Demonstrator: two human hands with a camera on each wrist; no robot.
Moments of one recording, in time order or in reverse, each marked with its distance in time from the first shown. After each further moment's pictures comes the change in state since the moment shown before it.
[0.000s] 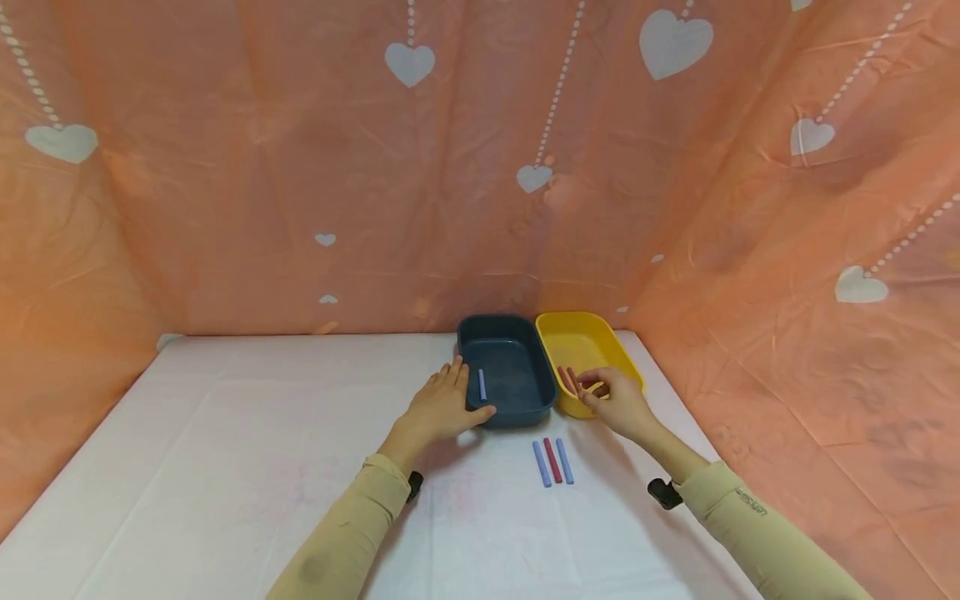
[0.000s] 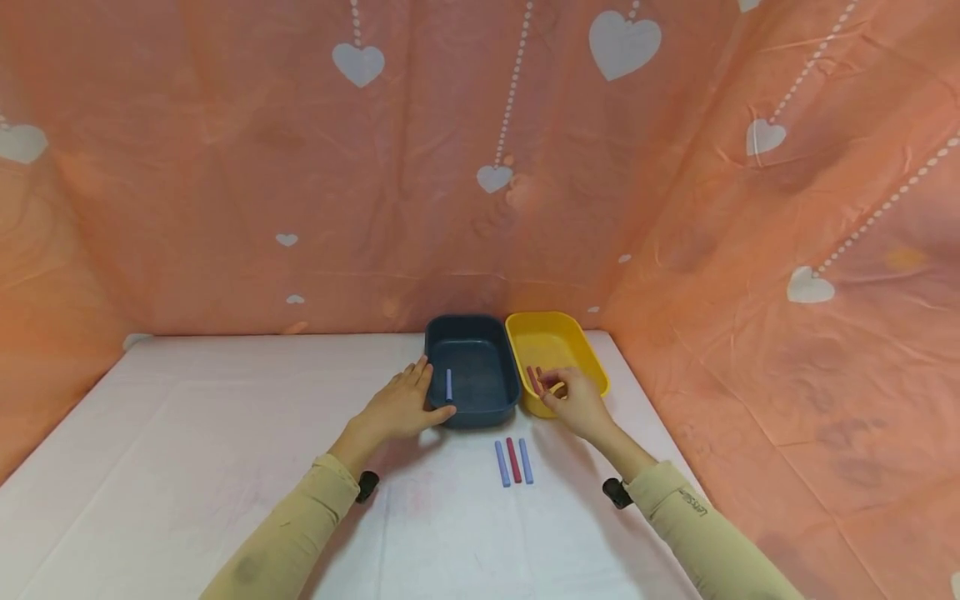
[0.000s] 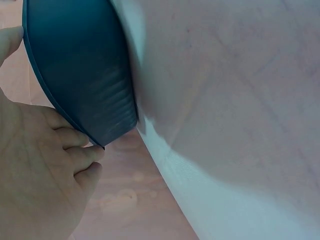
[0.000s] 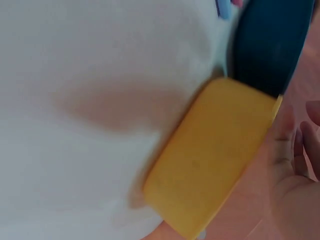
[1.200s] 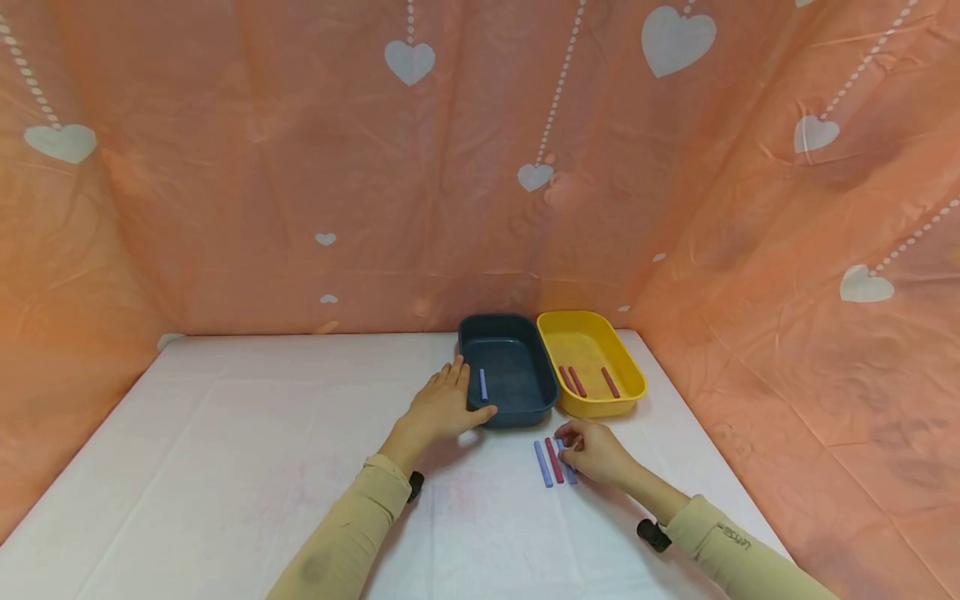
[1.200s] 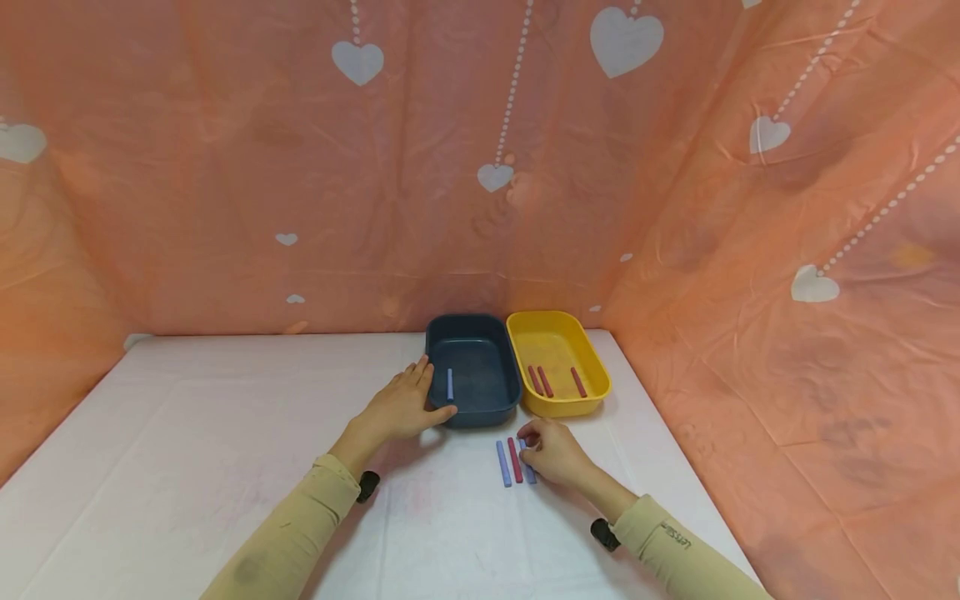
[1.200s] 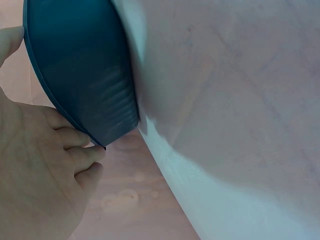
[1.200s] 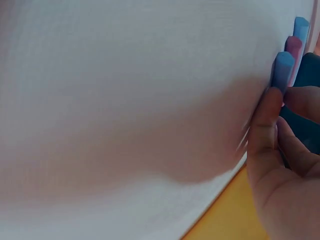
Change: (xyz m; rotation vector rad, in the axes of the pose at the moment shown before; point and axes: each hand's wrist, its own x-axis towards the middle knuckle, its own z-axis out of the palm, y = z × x) left_hand 0.000 0.001 -0.001 0.010 -0.005 0.006; right_hand -0.038 0.006 0.053 -0.033 -0.212 0.003
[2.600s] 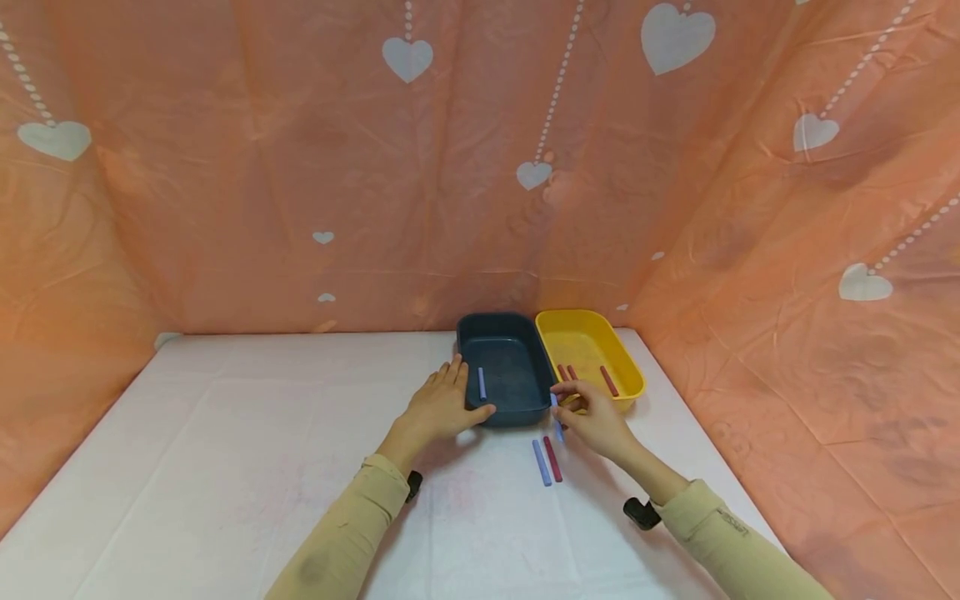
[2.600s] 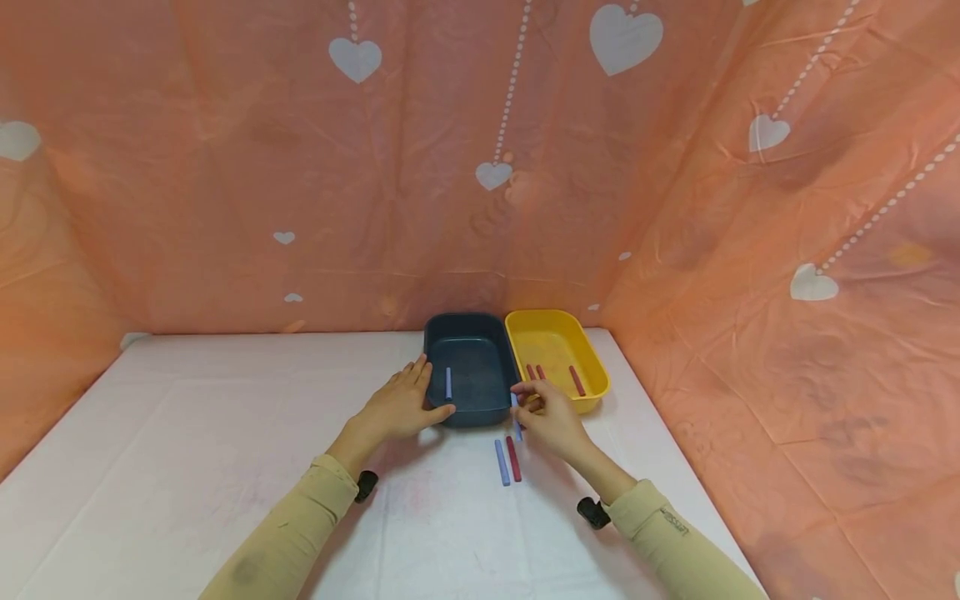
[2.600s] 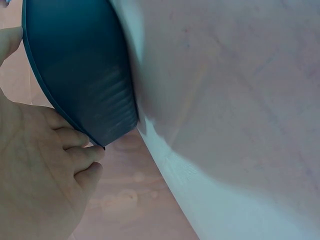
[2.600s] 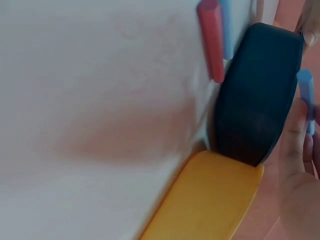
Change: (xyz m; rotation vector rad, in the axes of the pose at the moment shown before) left_hand 0.001 -0.001 0.002 -0.002 0.012 0.010; right_hand 0.017 -0.027 -0.021 0.276 0.188 0.012
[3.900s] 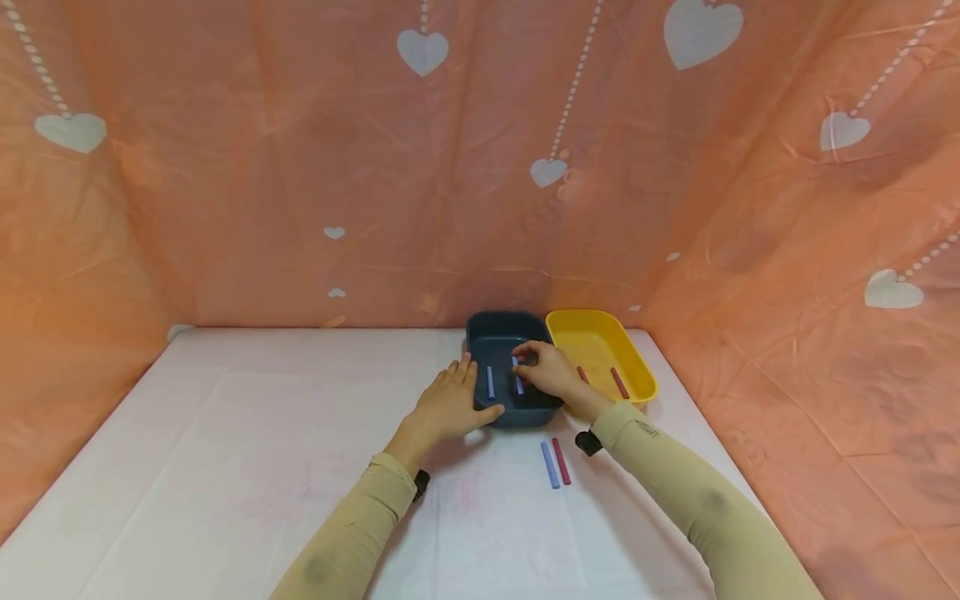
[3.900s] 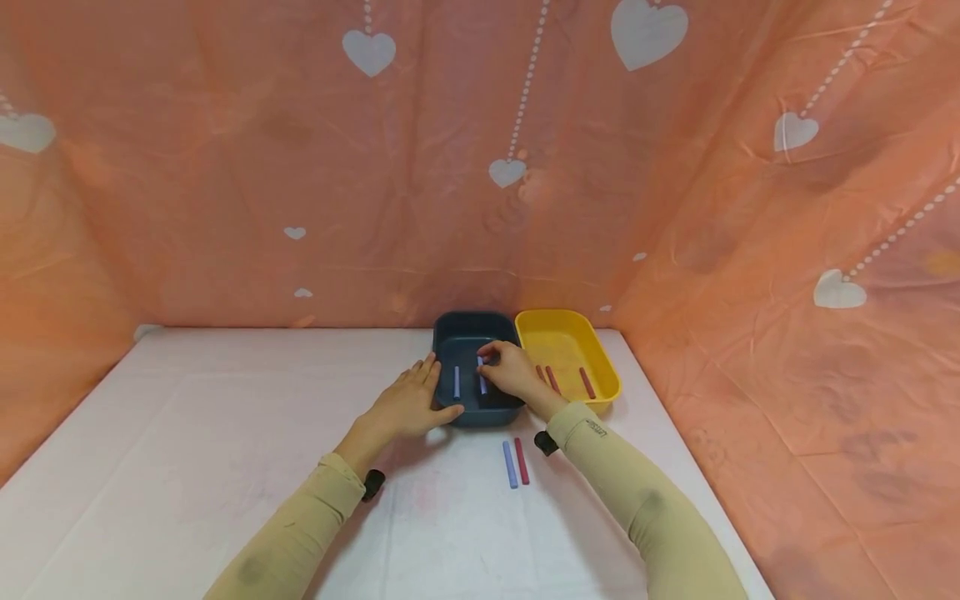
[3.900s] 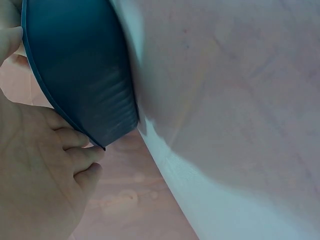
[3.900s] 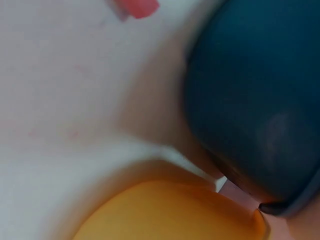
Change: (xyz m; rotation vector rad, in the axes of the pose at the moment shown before) left_hand 0.000 -0.001 0.001 0.003 0.010 0.001; right_hand 0.112 -0.009 0.046 -0.137 -0.114 -0.009
